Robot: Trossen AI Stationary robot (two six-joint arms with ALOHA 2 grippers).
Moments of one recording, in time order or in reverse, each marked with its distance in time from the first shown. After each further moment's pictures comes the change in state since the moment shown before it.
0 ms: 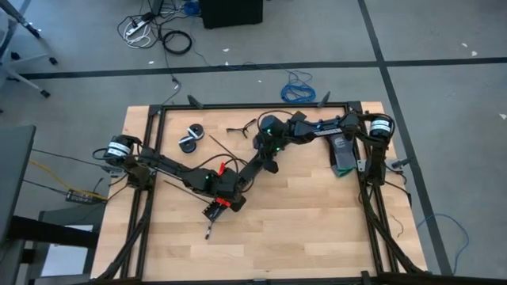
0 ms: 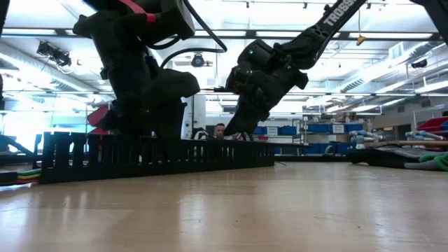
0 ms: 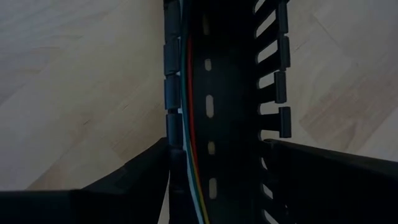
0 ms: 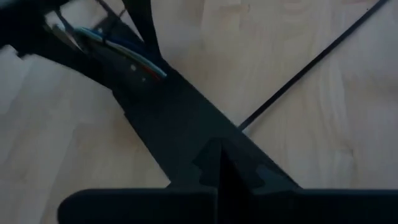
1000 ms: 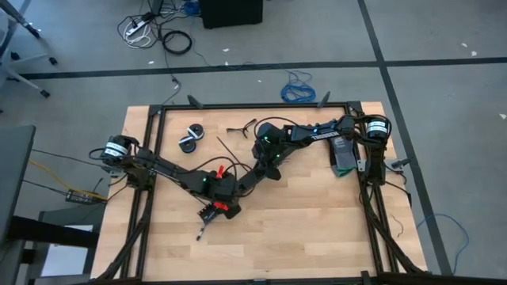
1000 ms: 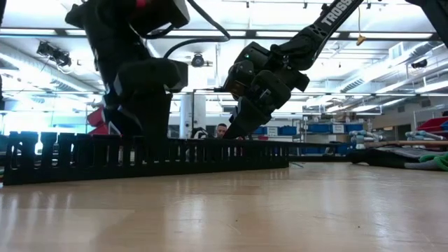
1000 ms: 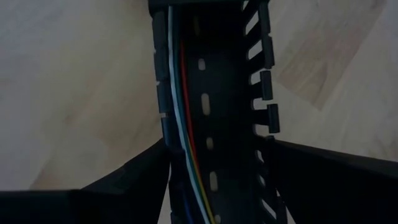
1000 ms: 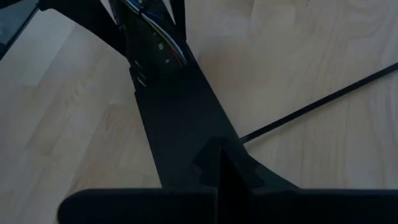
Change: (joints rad) left arm -0.049 -0.037 0.022 -0.050 0.061 0.180; right arm 0.045 0.035 0.004 -0.092 -0.041 -0.126
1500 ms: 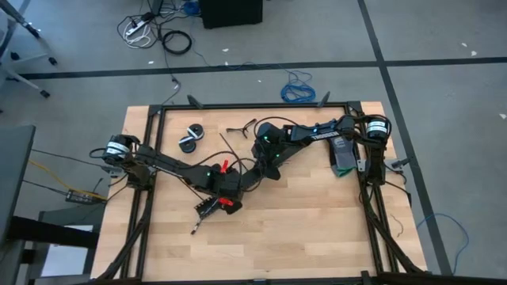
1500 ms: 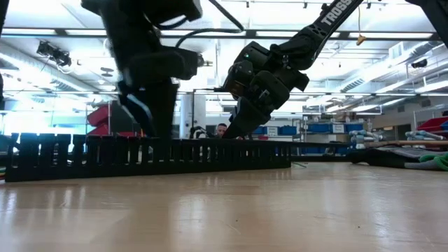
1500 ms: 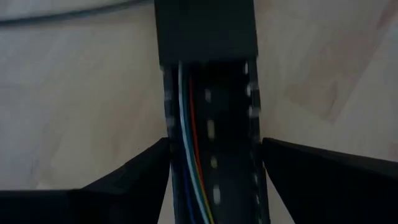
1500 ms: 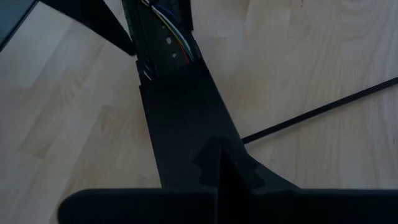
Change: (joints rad) left arm 0.043 0.001 0.117 -0.156 -0.039 0.137; right arm 0.000 0.000 0.001 -0.002 0.014 -0.001
